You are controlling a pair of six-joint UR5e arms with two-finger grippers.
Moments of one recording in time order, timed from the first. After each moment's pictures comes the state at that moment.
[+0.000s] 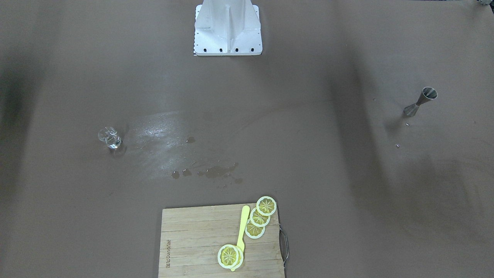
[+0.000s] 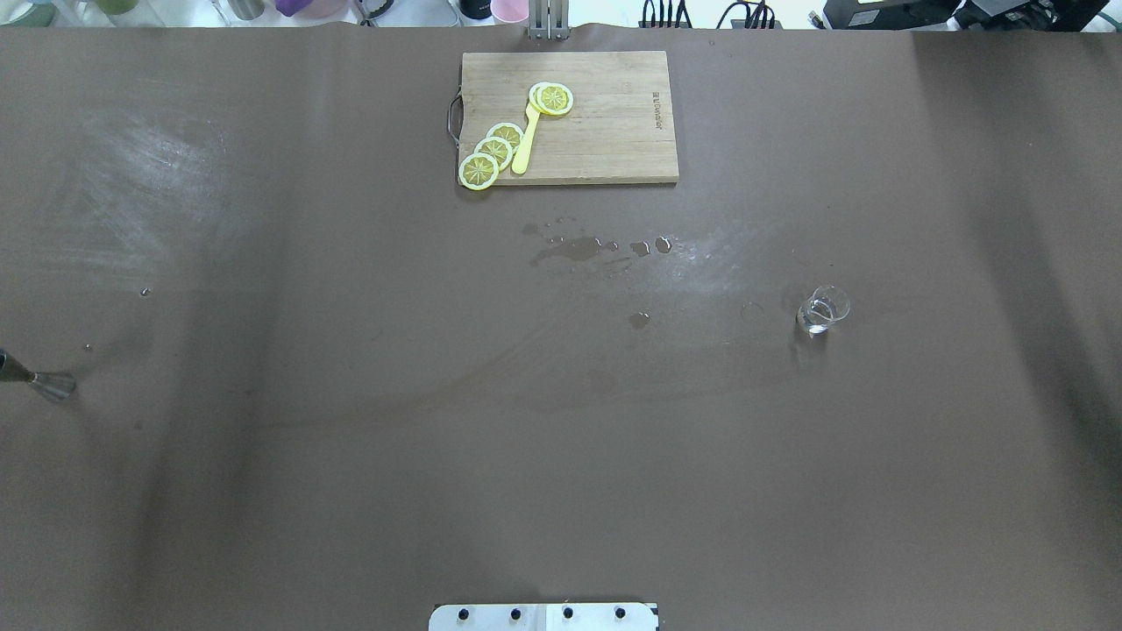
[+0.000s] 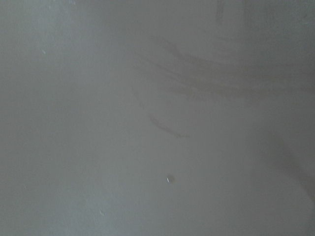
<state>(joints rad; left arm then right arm) -1.58 -1.47 -1.67 -1.71 -2.25 0.07 1.50 -1.46 1.53 -1.29 2.38 -0.39</state>
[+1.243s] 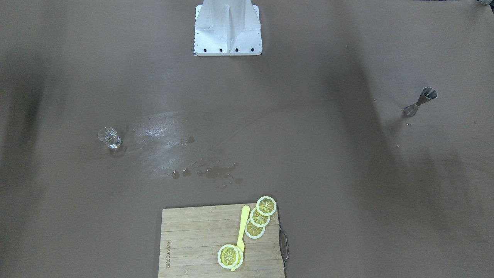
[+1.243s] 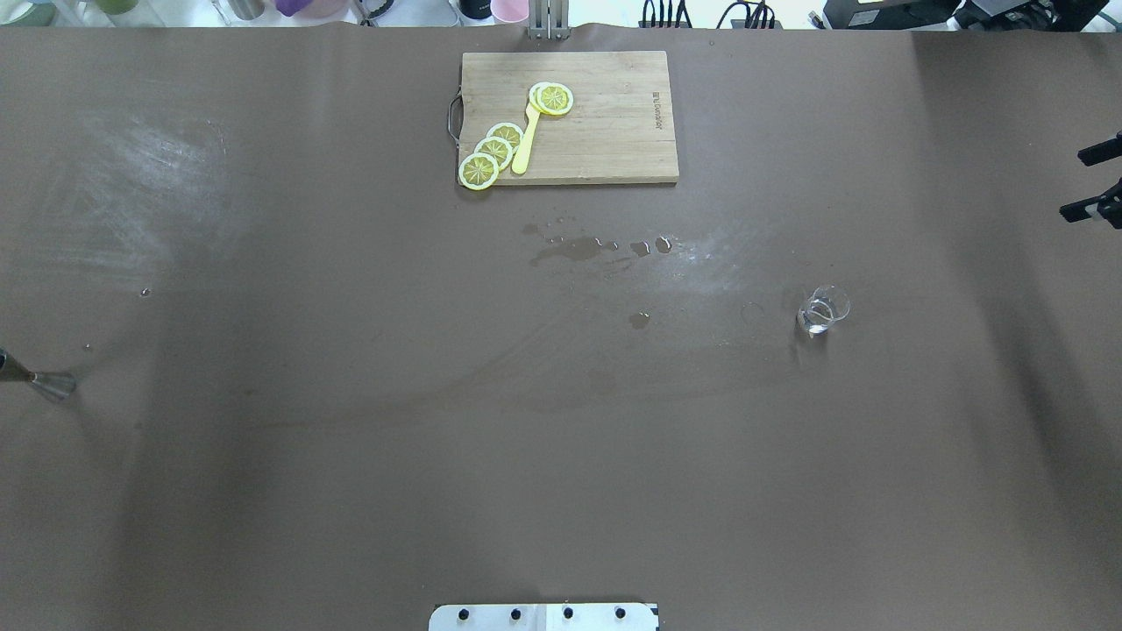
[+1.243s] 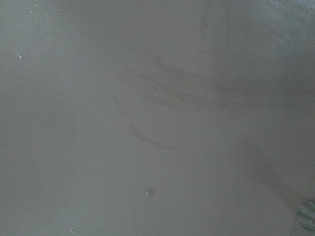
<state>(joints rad) -1.58 -1.42 -1.64 -1.79 -2.38 -0.03 1.35 -1.50 1.52 -0.79 2.59 -0.24</state>
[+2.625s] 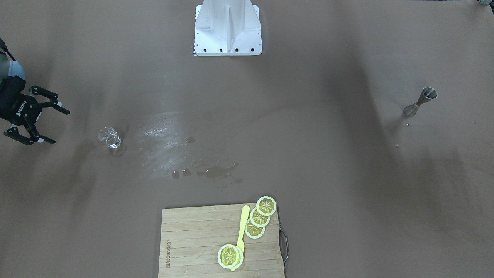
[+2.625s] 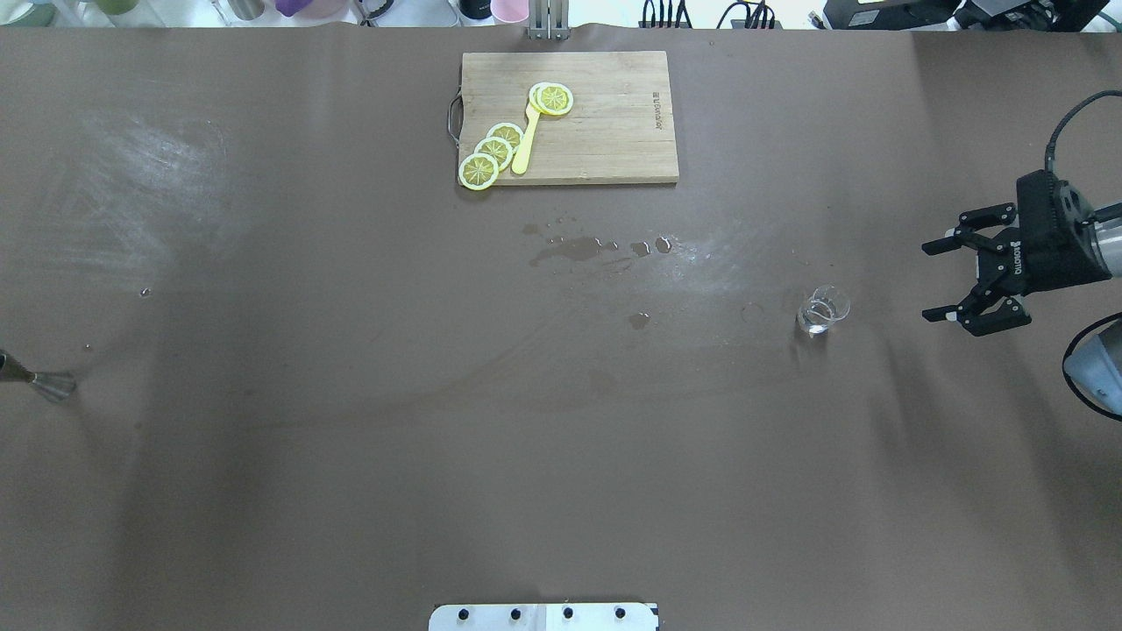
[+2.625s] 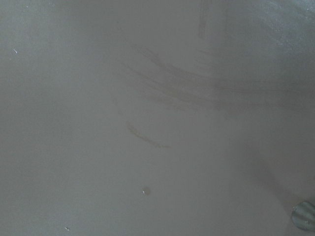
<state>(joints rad) -1.58 -1.42 -1.64 -1.79 -2.38 -0.03 1.04 -1.51 1.42 -0.22 2.46 -0.08</state>
